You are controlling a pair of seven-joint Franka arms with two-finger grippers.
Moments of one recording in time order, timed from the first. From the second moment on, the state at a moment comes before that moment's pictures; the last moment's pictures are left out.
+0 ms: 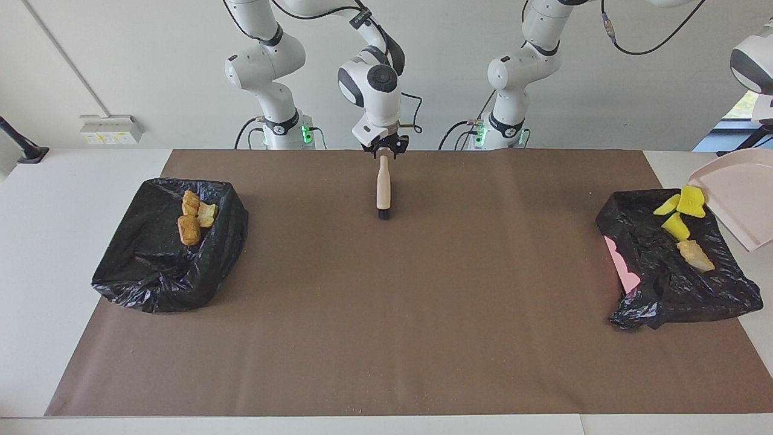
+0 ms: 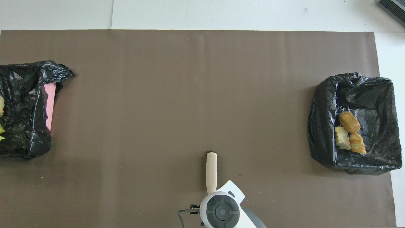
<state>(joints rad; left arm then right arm) 0.39 0.09 0.03 -1.63 0.88 1.99 1.62 0.61 -0.09 0.26 -2.42 0.26 2.19 0.76</state>
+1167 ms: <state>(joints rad) 0.16 0.01 0.02 -1.79 0.32 1.80 1.08 0.24 -0.09 0.25 -1.97 -0.05 1.99 0.68</state>
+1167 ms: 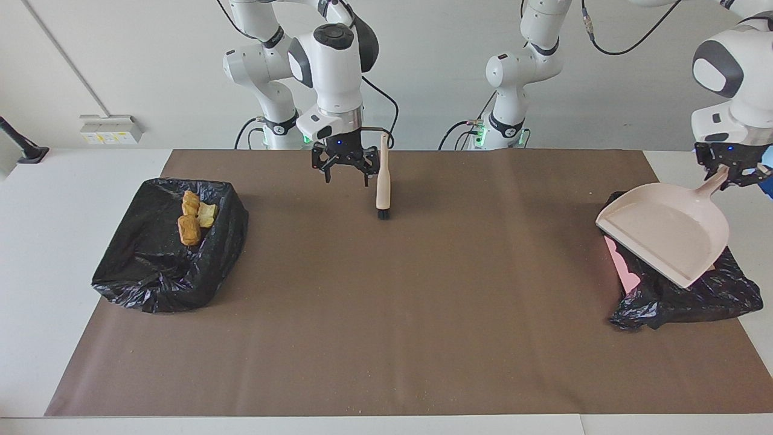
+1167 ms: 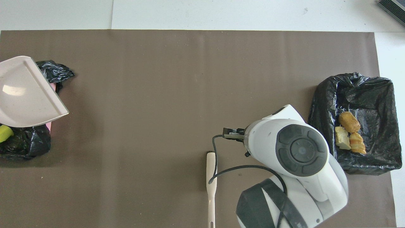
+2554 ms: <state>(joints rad) -0.63 0.34 0.01 -1.61 -0.03 1.93 -0.42 0.02 -0.09 -0.02 -1.57 0.01 1.55 0.13</state>
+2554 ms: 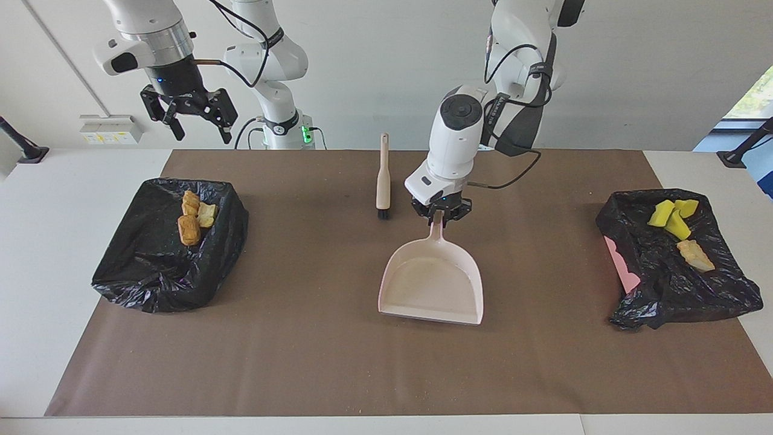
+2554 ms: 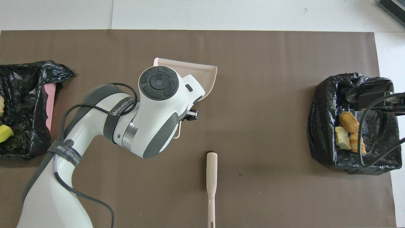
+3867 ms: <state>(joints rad) -0.74 0.65 0.02 -1.30 -0.12 1.96 -0.61 0.00 -0.08 -0.06 -1.62 0.01 1.59 0.07</state>
